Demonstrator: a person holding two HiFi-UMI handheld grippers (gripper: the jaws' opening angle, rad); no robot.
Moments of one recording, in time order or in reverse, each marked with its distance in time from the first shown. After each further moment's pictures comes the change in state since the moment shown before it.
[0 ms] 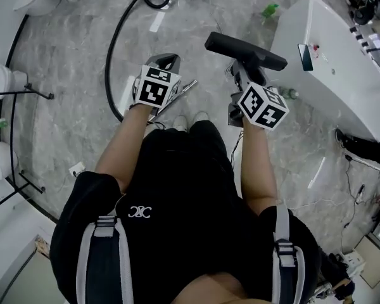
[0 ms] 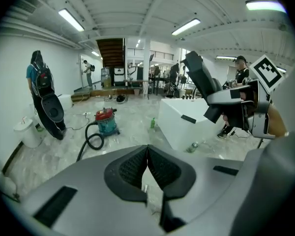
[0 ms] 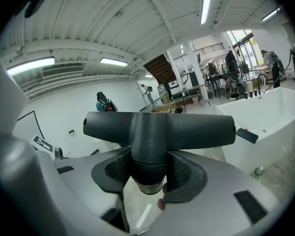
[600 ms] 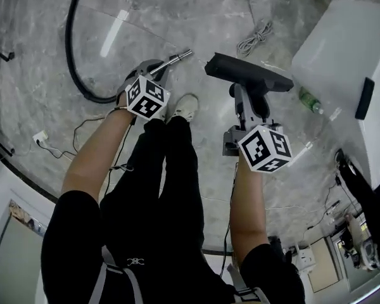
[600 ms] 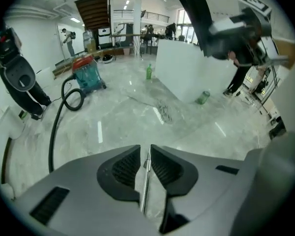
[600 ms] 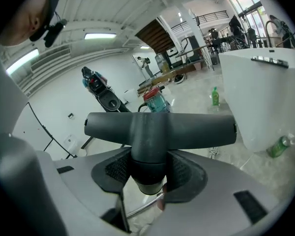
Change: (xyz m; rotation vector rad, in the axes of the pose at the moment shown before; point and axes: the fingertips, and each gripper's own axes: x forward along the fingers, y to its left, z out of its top) left arm 0.363 0.026 -0.356 0.088 0.387 -0.065; right arm 0.237 -0.192 -0.267 0.080 0.289 0.070
